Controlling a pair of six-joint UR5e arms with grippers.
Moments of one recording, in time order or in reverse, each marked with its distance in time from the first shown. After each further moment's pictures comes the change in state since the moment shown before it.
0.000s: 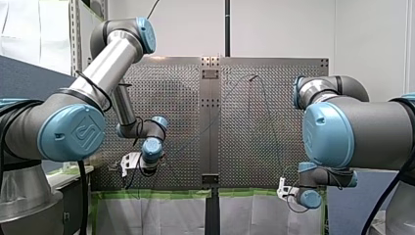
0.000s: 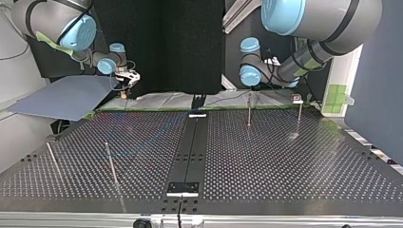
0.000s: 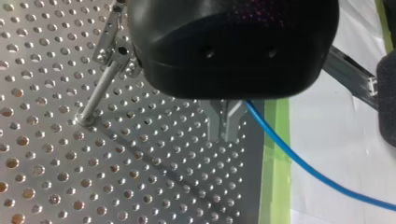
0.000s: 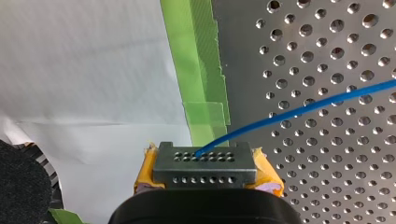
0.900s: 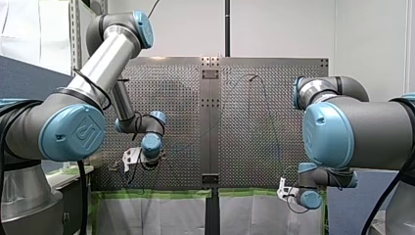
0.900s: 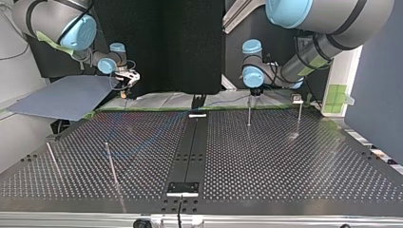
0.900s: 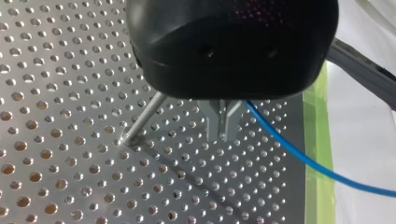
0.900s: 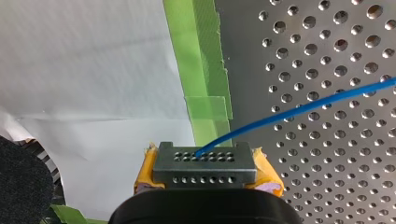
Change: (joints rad) left arm 0.014 0.046 -0.002 0.035 0.047 -0.003; right arm 0.000 0.004 0.000 -0.004 0.014 0.006
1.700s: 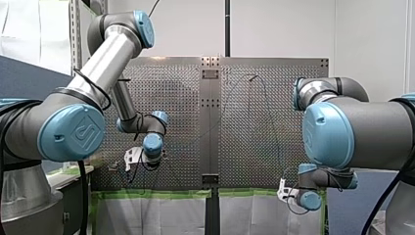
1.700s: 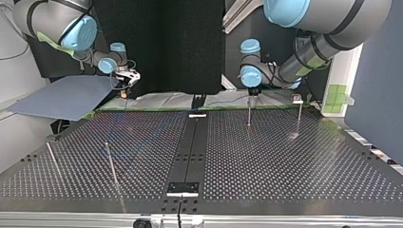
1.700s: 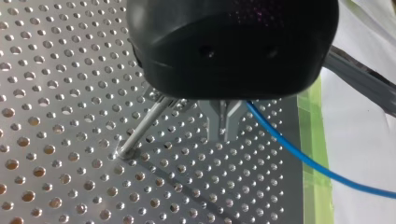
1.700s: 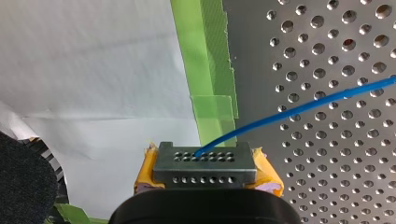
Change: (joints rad) left arm -0.018 0.001 0.000 -0.002 -0.002 0.025; right arm 0.000 0.007 0.000 -0.002 0.000 -0.004
